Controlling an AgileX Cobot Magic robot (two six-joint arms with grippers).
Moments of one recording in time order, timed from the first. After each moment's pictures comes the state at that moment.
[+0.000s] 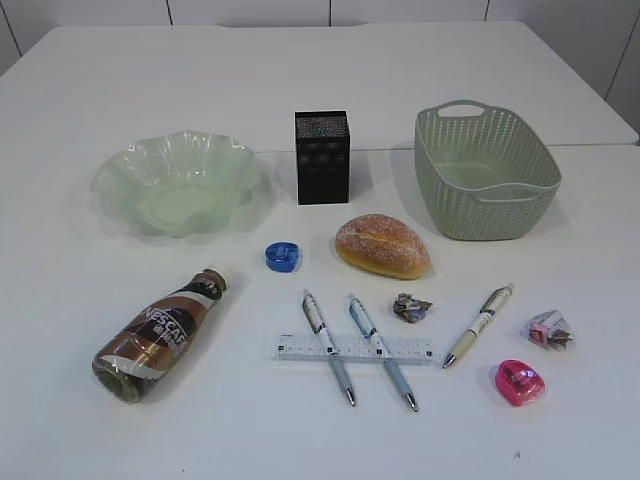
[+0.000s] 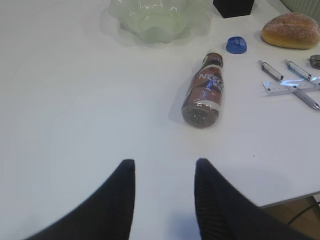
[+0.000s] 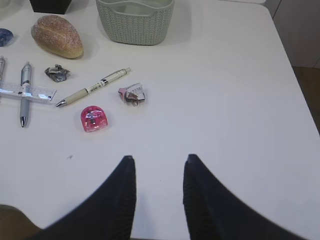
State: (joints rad) left arm -0.02 0.01 -0.51 -0.17 1.11 0.09; right arm 0.05 -0.02 -0.49 -0.08 1.15 -0.04
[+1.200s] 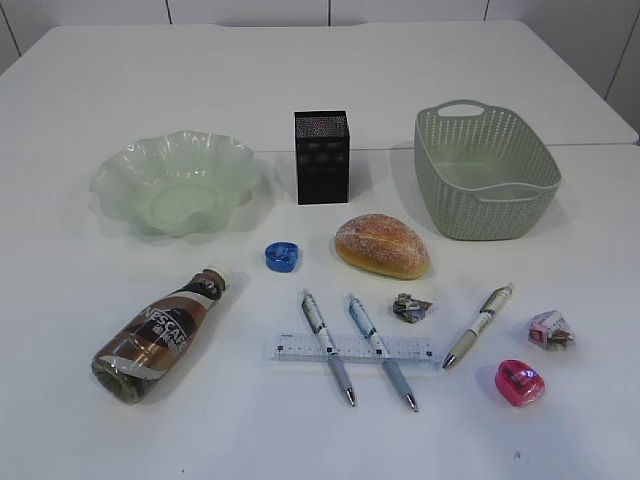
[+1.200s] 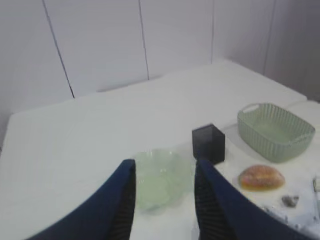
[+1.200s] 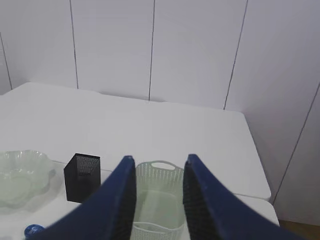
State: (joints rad) left arm -0.24 0.65 -1.27 -0.11 0.92 0.18; right arm 0.11 0.59 -1.08 -0.03 0.68 -0.09
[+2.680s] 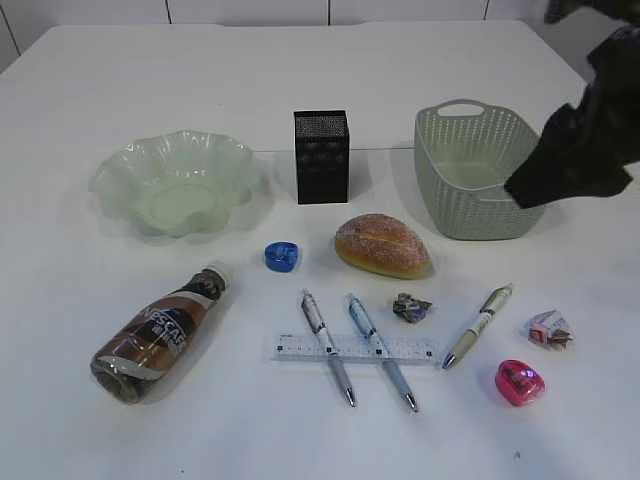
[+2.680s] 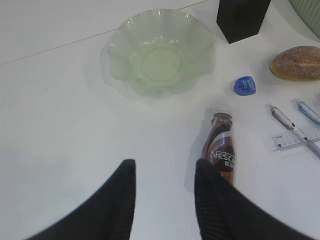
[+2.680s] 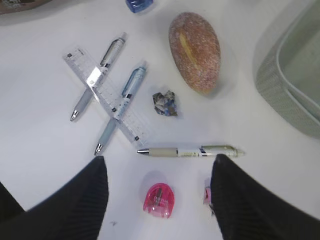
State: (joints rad) left arm -0.37 1.03 -1.27 0.15 1.09 -0.13; right arm 0.22 1.33 -1.19 0.22 1.01 -0.59
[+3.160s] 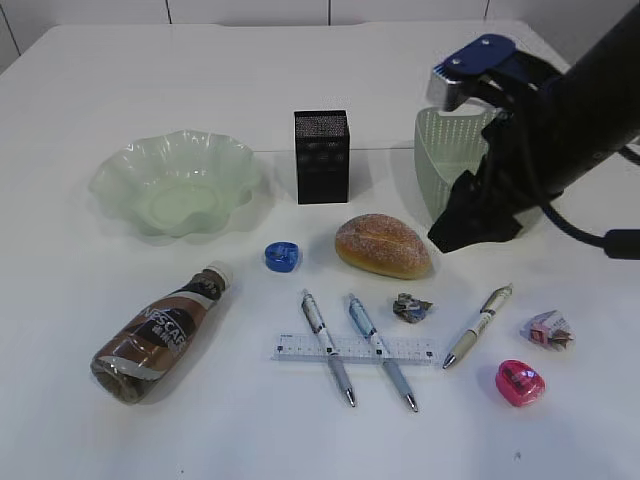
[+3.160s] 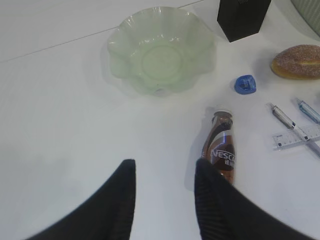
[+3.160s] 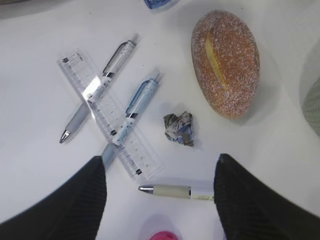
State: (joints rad) left arm -0.37 1.03 -1.27 0.15 1.09 -0.13; right arm 0.23 1.56 -1.19 0.39 0.90 -0.81
